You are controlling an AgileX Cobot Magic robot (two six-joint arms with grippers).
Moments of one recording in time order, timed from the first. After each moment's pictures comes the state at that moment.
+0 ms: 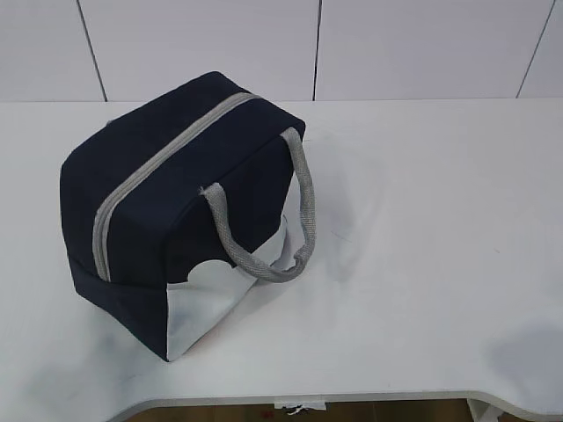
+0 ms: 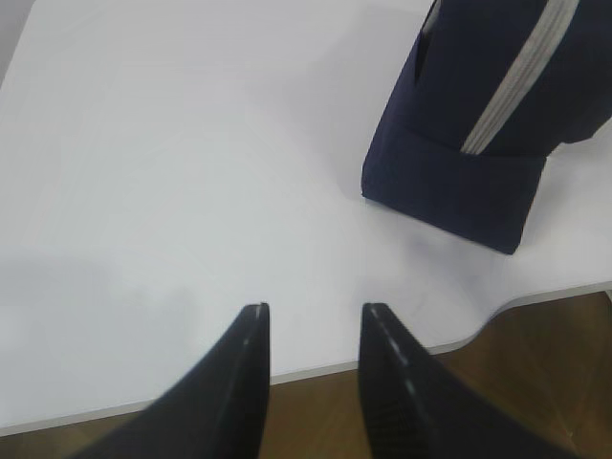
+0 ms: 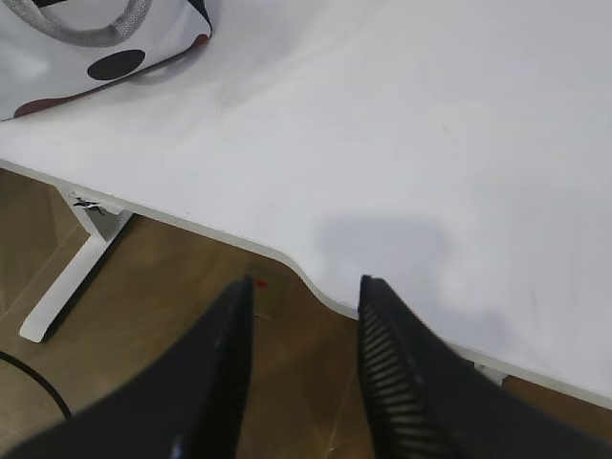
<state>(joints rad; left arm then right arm) 0.04 0.01 -0.53 -0.18 1.12 0.15 0.27 -0.02 -0.50 0.02 1.16 -0.08</state>
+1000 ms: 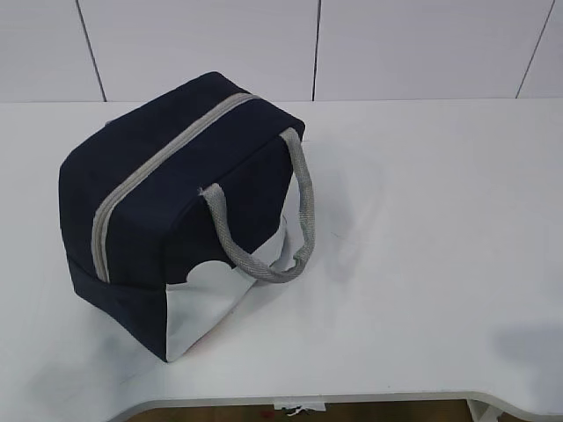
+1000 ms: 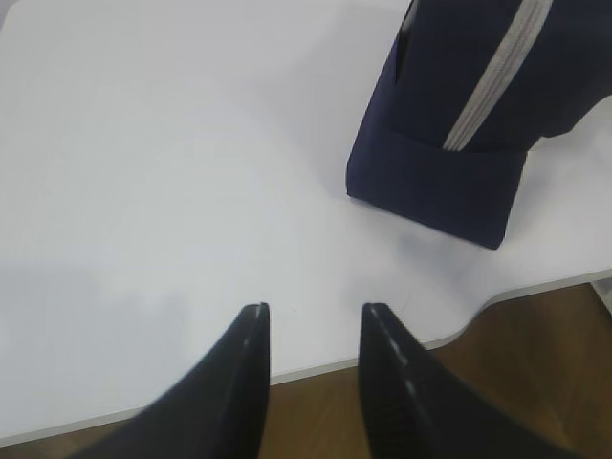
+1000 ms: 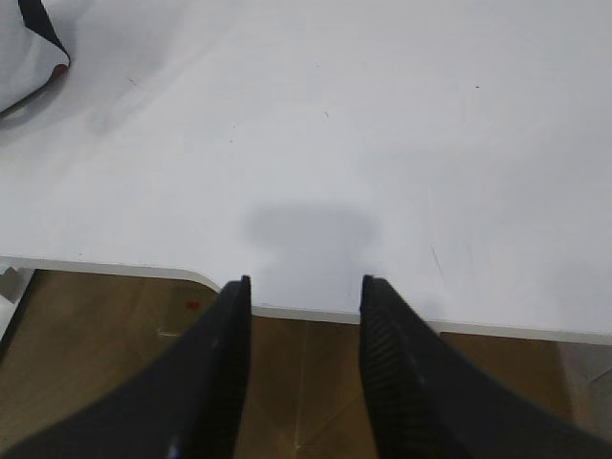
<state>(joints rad) 0.00 0.01 -0.53 -0.18 1.12 0.15 0.00 -0.02 -0.50 0.02 1.15 -0.08</state>
